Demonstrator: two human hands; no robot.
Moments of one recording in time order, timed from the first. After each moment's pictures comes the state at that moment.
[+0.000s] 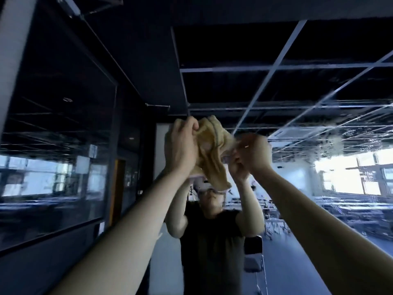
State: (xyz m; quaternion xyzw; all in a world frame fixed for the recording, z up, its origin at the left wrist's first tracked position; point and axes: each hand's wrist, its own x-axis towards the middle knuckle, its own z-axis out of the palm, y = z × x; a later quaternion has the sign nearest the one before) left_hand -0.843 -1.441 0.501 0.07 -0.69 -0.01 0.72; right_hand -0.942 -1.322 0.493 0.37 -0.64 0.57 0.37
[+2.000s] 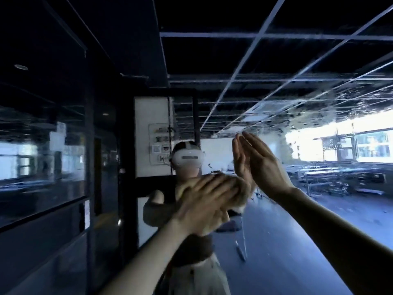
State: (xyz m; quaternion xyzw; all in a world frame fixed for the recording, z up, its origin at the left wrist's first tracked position) left_hand -0.870 -1.489 0.333 -0.14 -0.79 0.33 0.49; right_hand -0.972 -1.315 0.380 0.46 -0.58 0.27 0.62
